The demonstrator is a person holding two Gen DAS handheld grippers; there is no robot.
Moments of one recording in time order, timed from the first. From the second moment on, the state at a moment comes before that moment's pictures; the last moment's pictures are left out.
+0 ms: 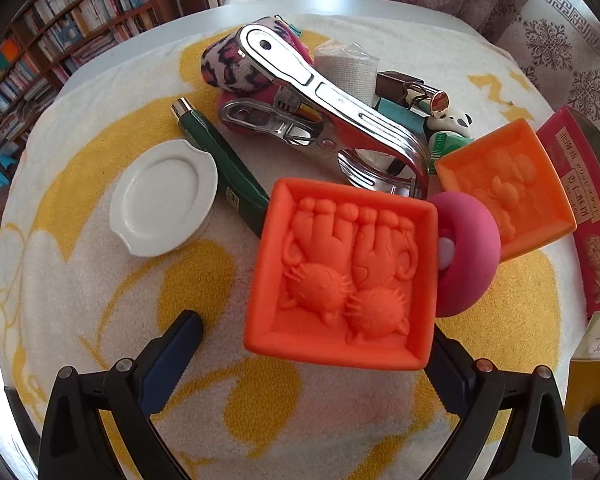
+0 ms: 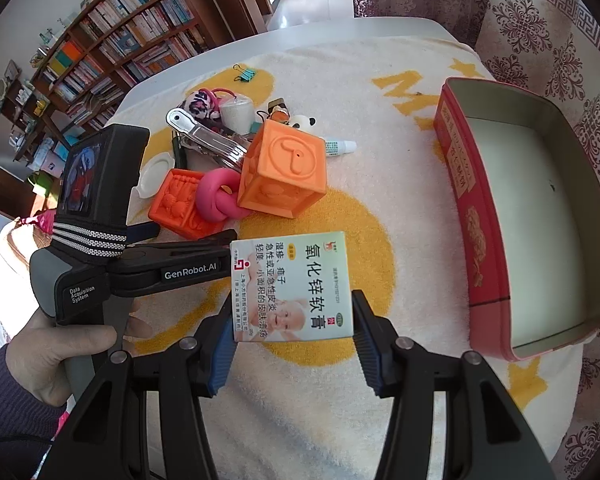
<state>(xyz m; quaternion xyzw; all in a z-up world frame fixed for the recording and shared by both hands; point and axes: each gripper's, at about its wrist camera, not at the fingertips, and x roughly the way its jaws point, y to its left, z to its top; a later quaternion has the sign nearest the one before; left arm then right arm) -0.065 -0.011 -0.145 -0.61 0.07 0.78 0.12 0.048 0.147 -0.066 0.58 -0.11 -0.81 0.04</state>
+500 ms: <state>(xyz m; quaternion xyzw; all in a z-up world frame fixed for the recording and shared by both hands) -0.080 -0.015 -0.126 -0.60 0.07 0.78 0.16 0.049 0.156 -0.065 0.58 -0.12 -0.81 0.03</state>
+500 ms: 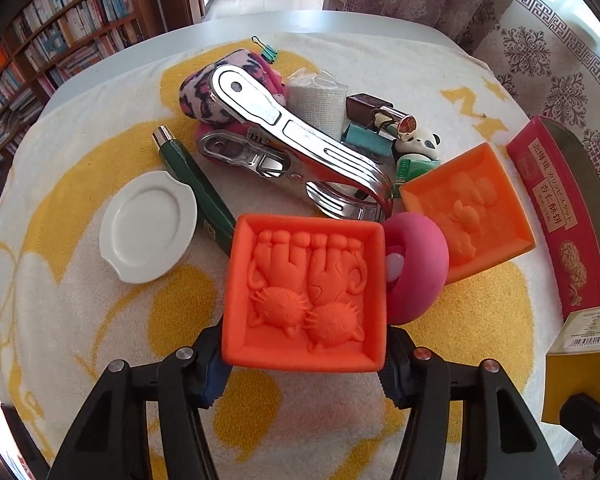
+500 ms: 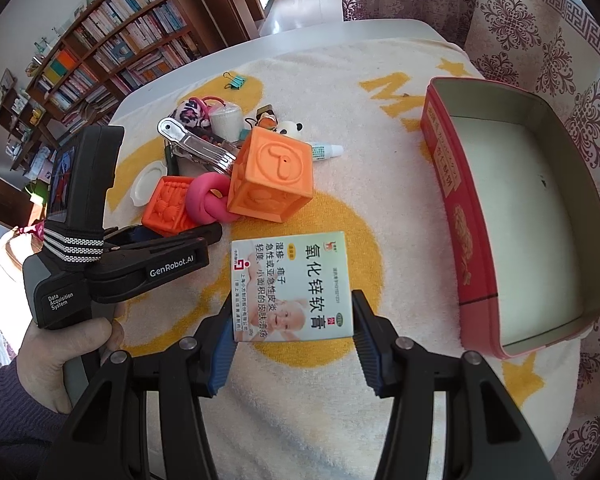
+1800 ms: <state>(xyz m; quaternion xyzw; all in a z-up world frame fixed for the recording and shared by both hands) 0.044 0.090 -0.019 -0.54 0.02 0.81 0.22 0.099 0.347 -0.022 0.50 -0.16 -0.85 -0.07</state>
